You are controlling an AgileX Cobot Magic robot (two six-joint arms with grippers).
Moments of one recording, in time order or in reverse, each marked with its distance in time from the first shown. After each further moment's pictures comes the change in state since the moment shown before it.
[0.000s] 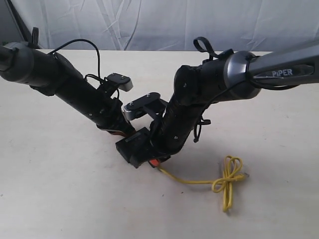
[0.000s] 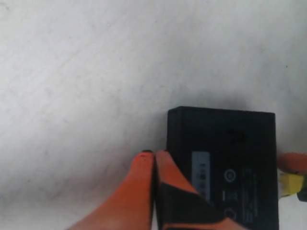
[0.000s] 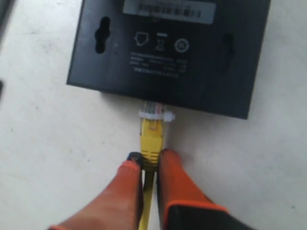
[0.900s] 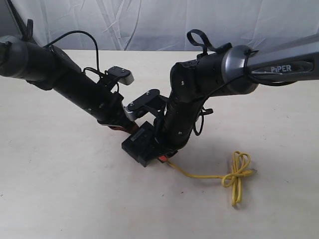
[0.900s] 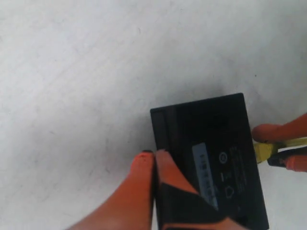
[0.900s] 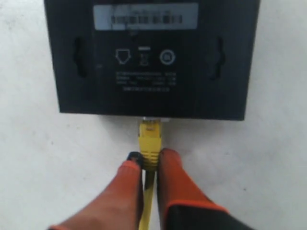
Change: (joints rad) left arm 0.000 -0.046 -0.004 0.000 0.031 0.009; right arm 0.002 0.001 -0.036 -0.181 0.057 0.078
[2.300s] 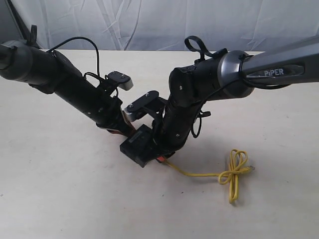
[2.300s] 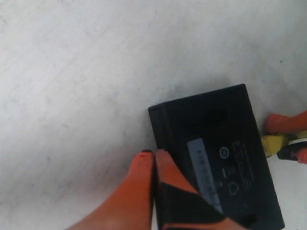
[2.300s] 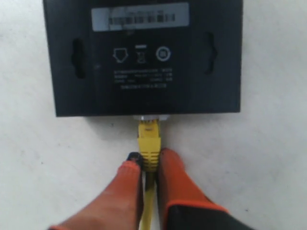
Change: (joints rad) left arm 0.004 0.038 -0.005 0.009 -0.015 0.037; right arm 0.002 0.025 0.002 0.010 -0.056 0.000
